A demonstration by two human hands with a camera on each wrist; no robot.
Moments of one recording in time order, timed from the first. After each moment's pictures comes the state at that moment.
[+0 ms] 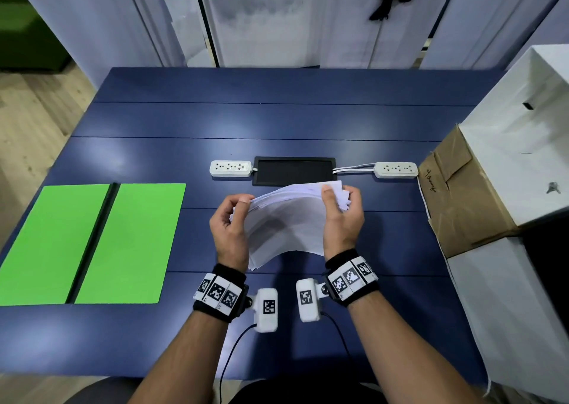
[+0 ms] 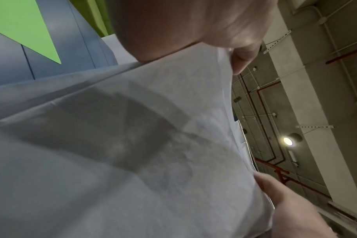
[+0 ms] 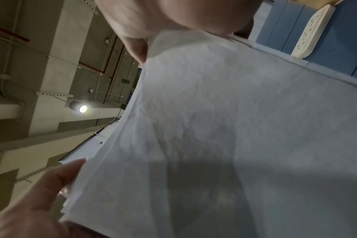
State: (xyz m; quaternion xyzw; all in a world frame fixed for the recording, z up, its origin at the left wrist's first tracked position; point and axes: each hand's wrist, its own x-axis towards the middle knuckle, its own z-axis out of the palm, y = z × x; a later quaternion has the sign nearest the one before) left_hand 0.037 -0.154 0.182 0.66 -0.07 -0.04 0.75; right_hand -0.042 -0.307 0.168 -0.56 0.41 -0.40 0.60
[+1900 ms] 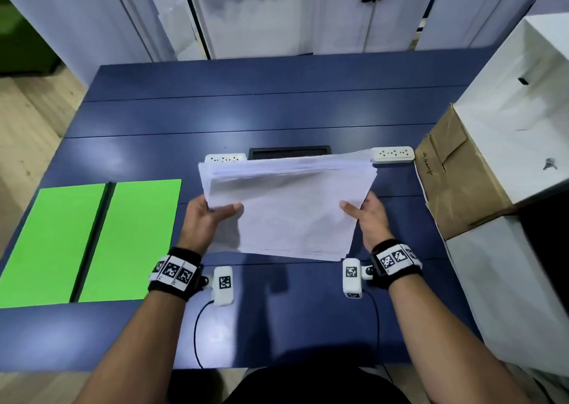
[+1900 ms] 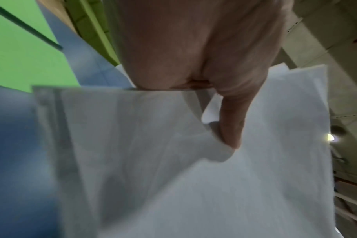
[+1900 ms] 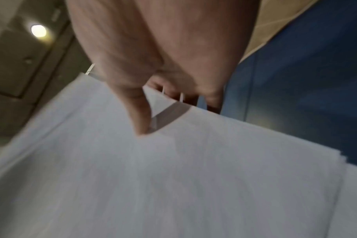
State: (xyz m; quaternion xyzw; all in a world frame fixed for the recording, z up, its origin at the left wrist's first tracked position) left_hand 0.083 -0.111 0.173 0.70 -0.10 -0.25 0.66; right_hand -0.097 -0.386 0.113 -0.53 0.36 -0.22 0.74
